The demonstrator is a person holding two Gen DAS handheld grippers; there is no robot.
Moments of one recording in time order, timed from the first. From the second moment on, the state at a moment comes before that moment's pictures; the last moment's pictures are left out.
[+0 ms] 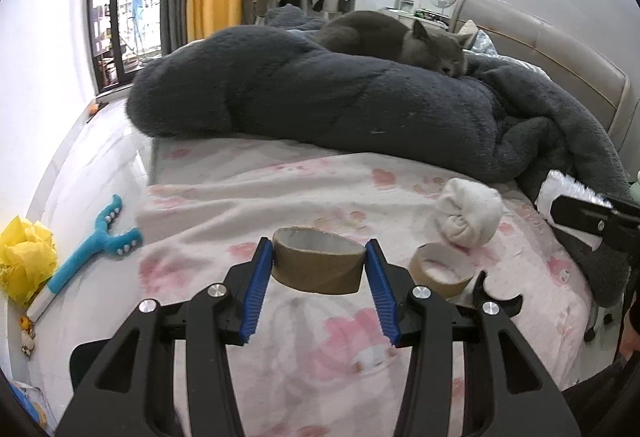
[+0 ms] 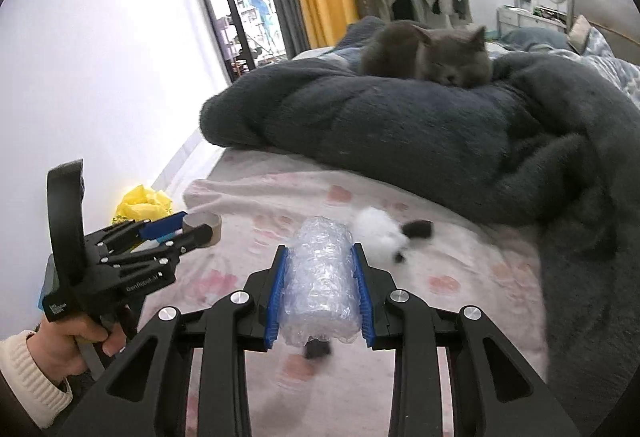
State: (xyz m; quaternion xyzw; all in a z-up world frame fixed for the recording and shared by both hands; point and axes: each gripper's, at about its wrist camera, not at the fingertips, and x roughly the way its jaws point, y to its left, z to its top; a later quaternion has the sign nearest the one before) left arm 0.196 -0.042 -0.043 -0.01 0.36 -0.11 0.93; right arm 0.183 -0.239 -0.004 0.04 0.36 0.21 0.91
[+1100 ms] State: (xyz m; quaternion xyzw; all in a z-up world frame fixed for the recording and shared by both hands) left arm 0.161 0.148 -0.114 -0.08 0.48 0.01 0.87; right arm 0.193 -0.025 0.002 0.00 0.36 0.35 0.86
